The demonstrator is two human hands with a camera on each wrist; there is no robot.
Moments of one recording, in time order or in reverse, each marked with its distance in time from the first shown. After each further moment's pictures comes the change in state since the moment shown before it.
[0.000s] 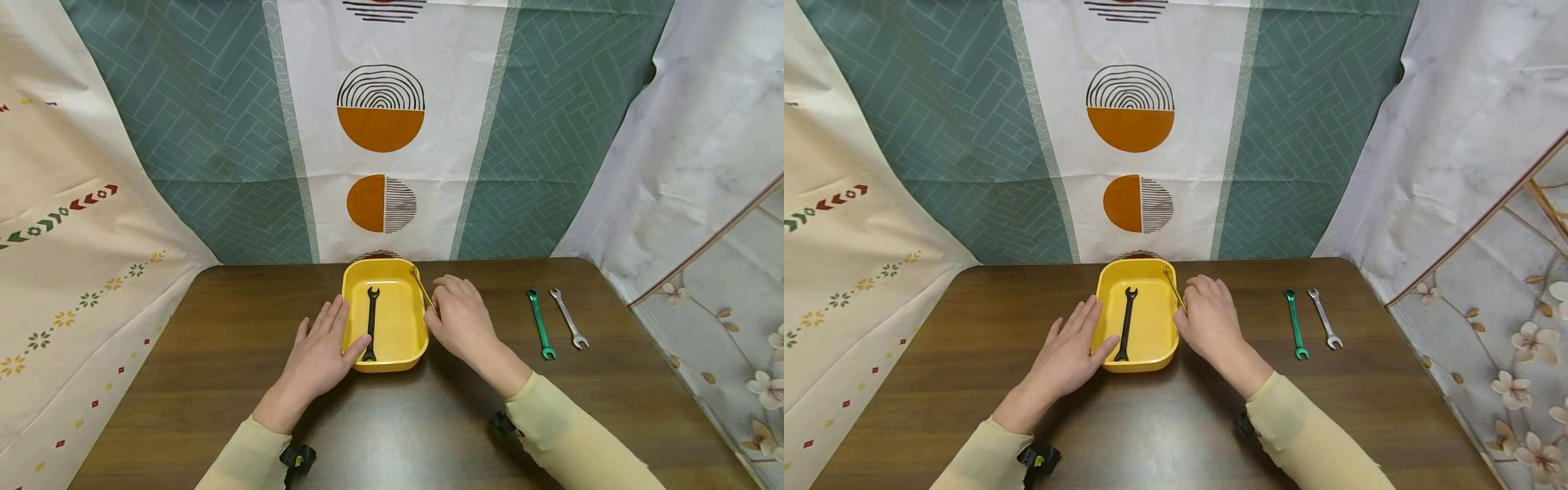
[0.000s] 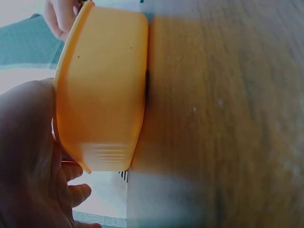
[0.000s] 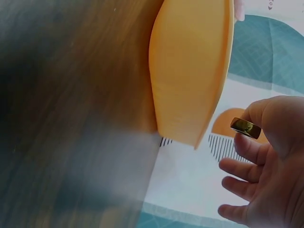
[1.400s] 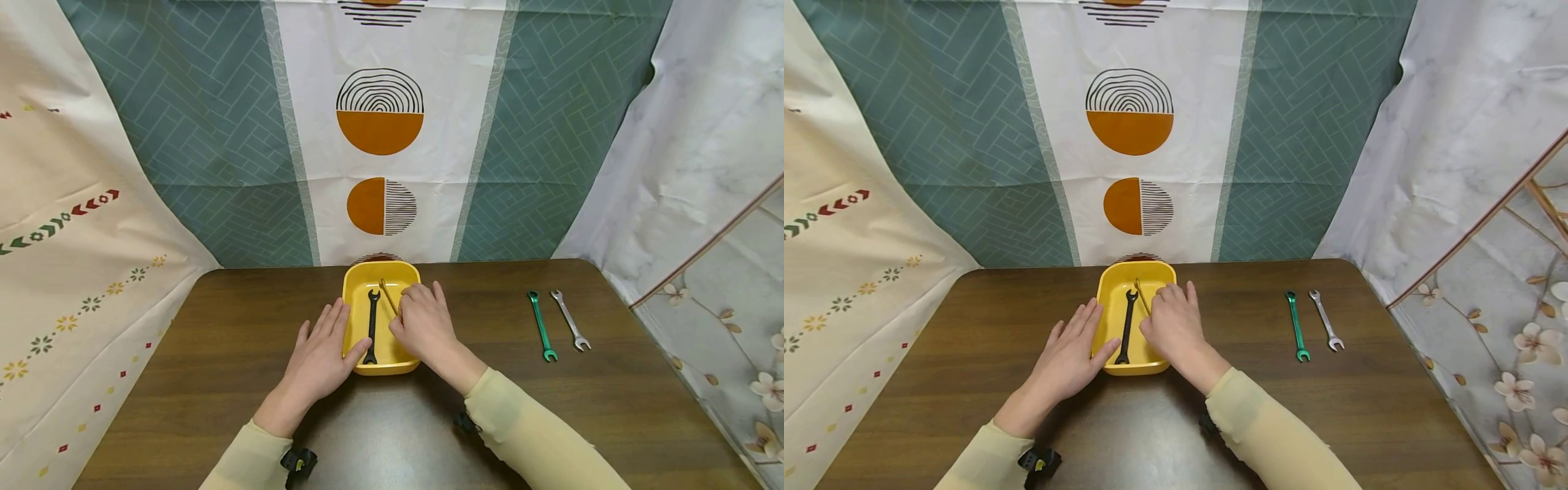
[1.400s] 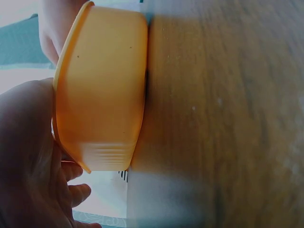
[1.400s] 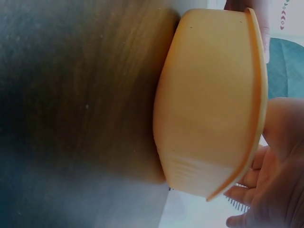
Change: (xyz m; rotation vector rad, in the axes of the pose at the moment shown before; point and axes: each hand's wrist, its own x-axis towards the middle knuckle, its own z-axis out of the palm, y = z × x) left_hand 0.000 0.002 0.000 0.012 0.013 0.006; right_hand 0.021 -0.045 0.039 -0.078 -0.121 0.018
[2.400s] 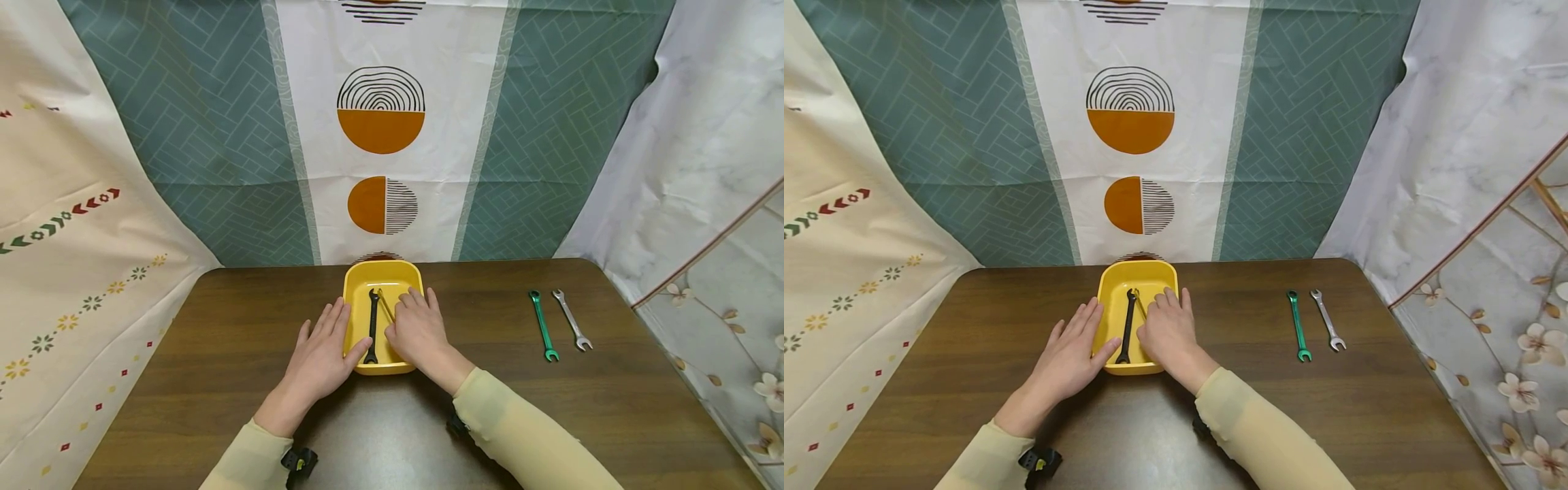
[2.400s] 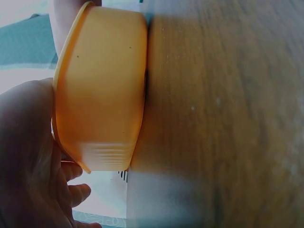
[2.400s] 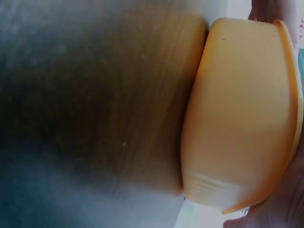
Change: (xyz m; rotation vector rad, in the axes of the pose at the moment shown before) left_hand 0.000 0.001 0.000 -0.002 -0.002 -0.011; right_hand 0.003 -0.008 0.020 -0.108 -0.144 0.041
